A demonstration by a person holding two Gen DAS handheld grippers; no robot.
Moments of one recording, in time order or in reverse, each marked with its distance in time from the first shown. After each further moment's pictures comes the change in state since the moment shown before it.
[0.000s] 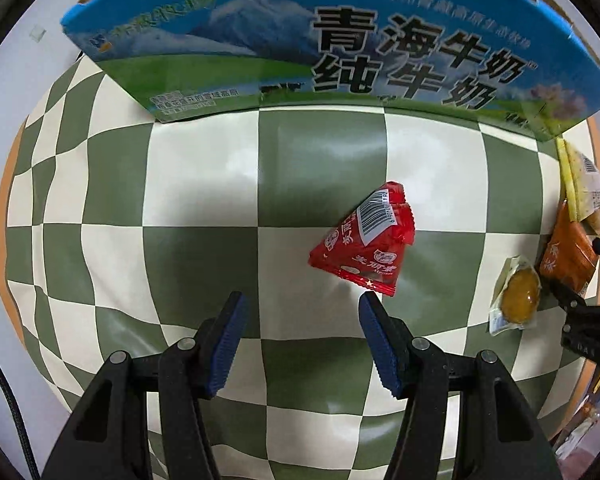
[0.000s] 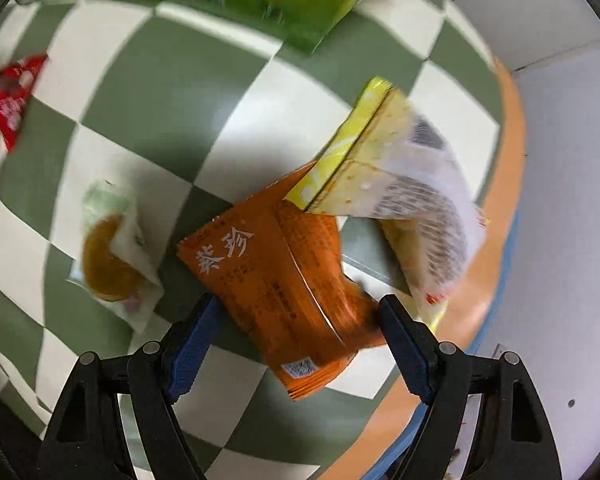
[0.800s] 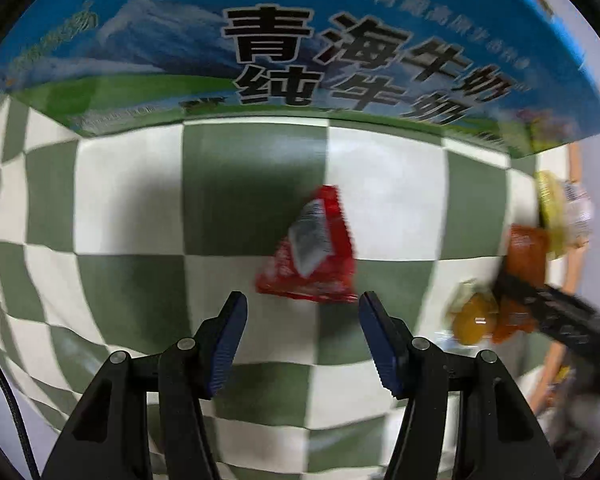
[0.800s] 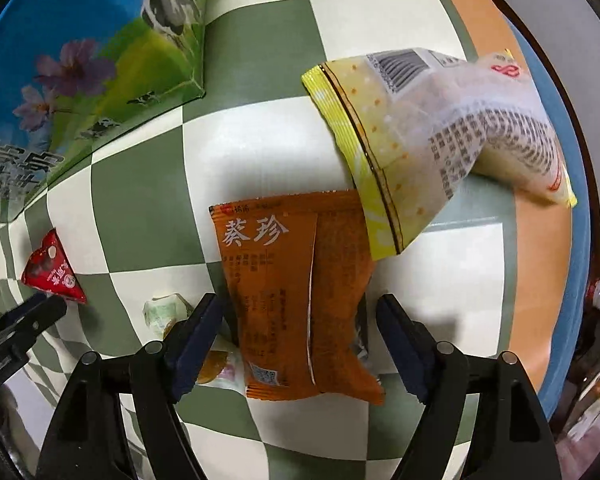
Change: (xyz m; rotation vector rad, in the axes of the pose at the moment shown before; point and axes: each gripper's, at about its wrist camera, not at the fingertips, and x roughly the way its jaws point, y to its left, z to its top) left arm 0.005 -0.026 0.052 -0.040 0.086 -0.221; right arm 0.017 -0.059 -0.034 0.616 -0.009 0.425
